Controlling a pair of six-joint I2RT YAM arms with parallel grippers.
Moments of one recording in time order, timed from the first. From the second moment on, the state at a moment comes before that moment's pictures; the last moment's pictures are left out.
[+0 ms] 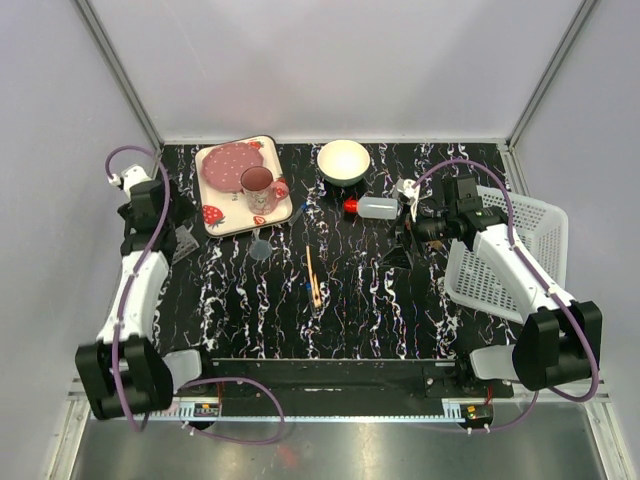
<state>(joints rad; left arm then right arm) 0.16 1.22 0.90 -0.23 -0.27 -0.38 0.21 1.33 1.05 -0.63 -1.00 -0.55</state>
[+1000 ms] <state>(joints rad) -0.44 1.52 1.10 -0.47 0.10 -0.34 0.21 1.47 1.11 -0.76 -0.93 -0.47</state>
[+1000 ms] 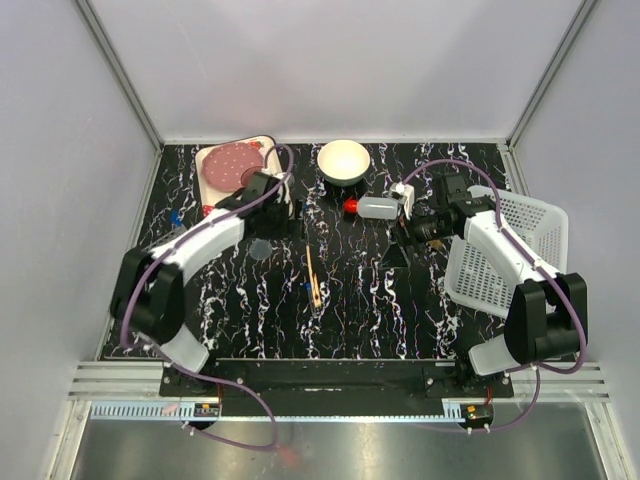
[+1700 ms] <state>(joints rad) -0.44 2.11 1.57 -0.62 -0.04 -0.19 0.21 1.49 1.09 -0.76 -0.94 -0.49</state>
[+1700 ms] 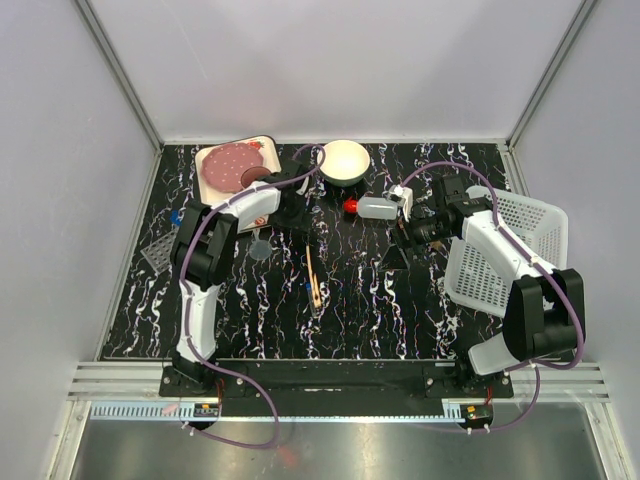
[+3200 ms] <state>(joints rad) -0.48 1.56 0.95 -0.12 0.29 -0.49 0.19 1.50 1.07 -0.73 -1.14 -0.43</state>
